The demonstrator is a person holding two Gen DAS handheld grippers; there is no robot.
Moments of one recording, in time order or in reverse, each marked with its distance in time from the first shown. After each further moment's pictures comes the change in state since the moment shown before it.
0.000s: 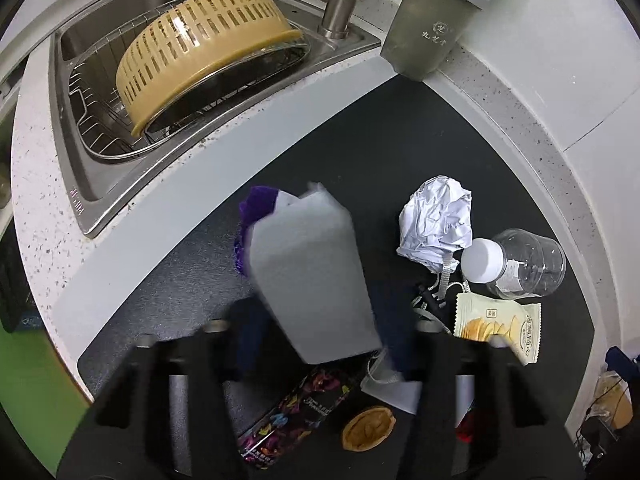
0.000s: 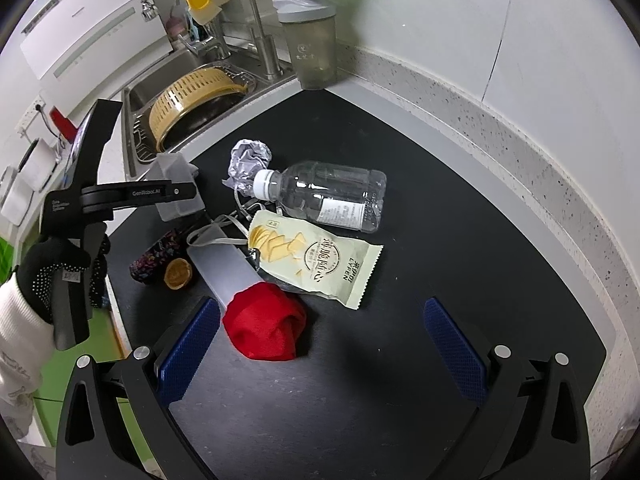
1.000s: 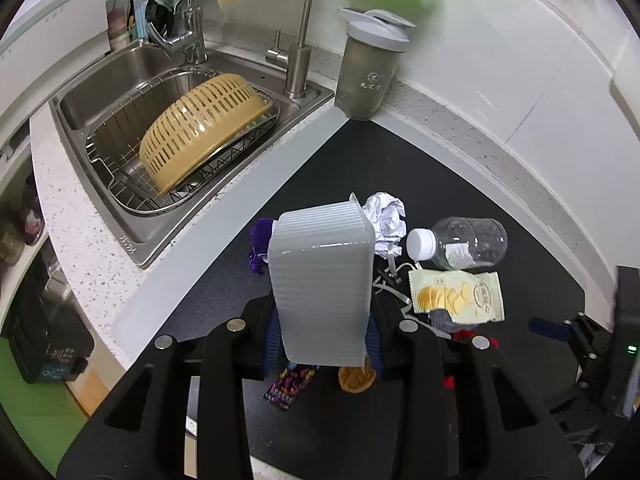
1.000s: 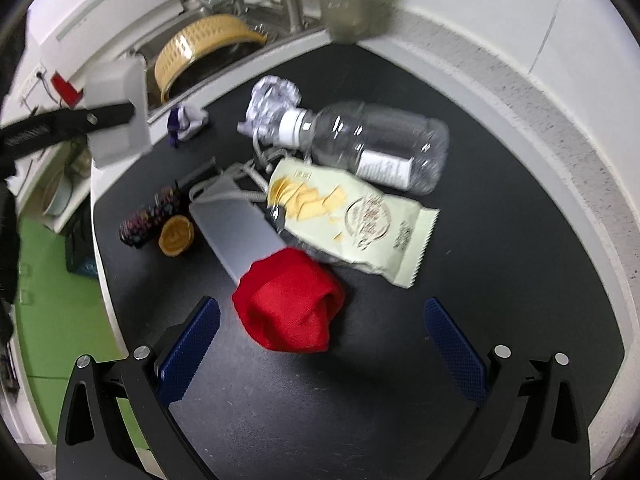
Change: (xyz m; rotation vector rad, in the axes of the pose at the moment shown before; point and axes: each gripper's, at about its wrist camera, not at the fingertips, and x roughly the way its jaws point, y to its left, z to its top) left arm -0.090 -0.013 -0.029 0.166 -0.148 -0.012; right arm 0.050 0.033 -0.017 -0.060 0.120 0.012
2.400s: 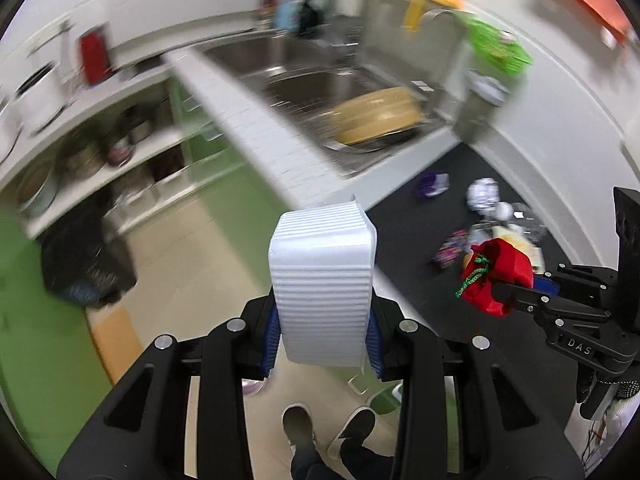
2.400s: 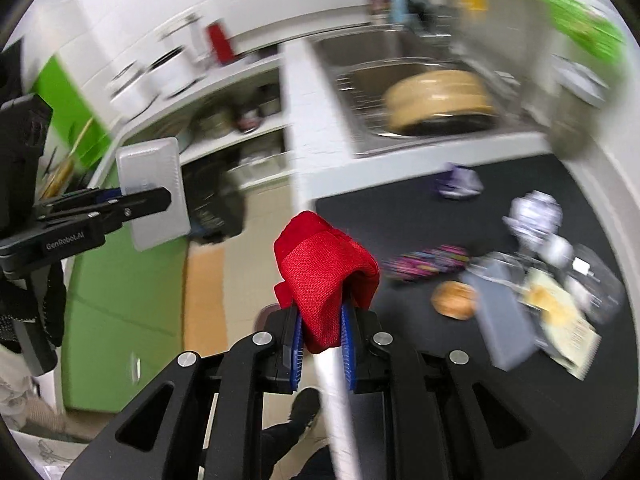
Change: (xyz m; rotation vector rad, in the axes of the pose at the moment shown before) left arm -0.157 0.162 -0.160 -0.289 -0.089 0.179; right arm -0.037 0.213 0.002 -0.410 -0.108 0.310
